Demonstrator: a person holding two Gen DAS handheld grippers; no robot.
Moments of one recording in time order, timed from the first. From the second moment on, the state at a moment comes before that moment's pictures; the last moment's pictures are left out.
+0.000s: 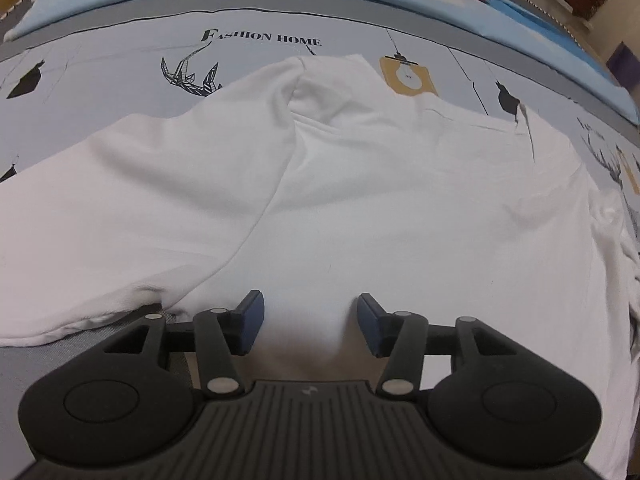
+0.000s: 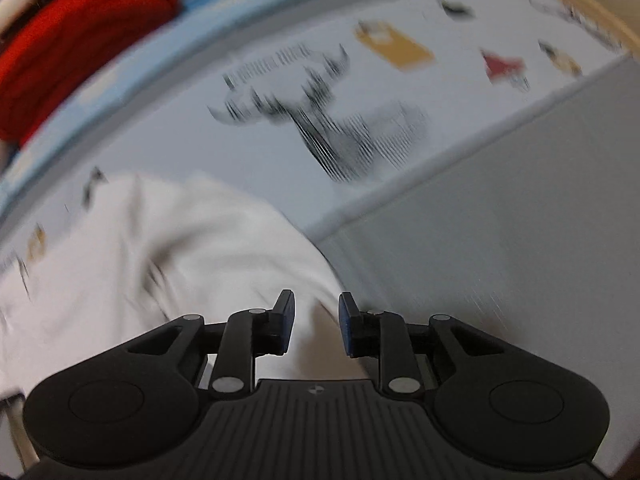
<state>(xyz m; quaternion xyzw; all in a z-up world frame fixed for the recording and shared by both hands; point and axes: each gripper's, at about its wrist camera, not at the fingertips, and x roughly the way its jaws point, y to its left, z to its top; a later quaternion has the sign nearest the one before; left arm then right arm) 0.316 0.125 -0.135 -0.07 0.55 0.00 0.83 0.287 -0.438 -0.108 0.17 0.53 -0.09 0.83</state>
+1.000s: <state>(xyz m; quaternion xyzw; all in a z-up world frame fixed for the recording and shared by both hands) 0.306 0.116 -0.142 -0.04 0.55 0.00 0.83 0.250 -0.403 -0.064 -0.24 0.34 -0.12 0.90</state>
